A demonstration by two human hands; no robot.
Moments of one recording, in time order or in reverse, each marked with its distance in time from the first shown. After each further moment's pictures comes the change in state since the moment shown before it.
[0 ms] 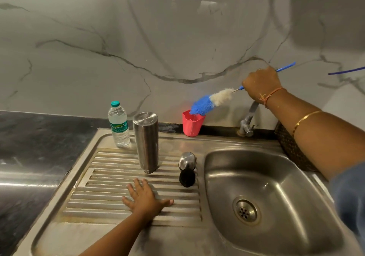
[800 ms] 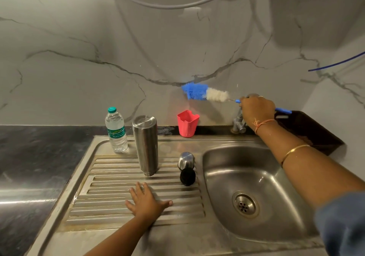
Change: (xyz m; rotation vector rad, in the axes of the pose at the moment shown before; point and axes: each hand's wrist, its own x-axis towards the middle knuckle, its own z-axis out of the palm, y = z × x) left_hand 0.005 -0.010 0.003 0.008 0.061 0.024; right_hand -0.058 -0.040 0.030 0.415 -0.013 0.314
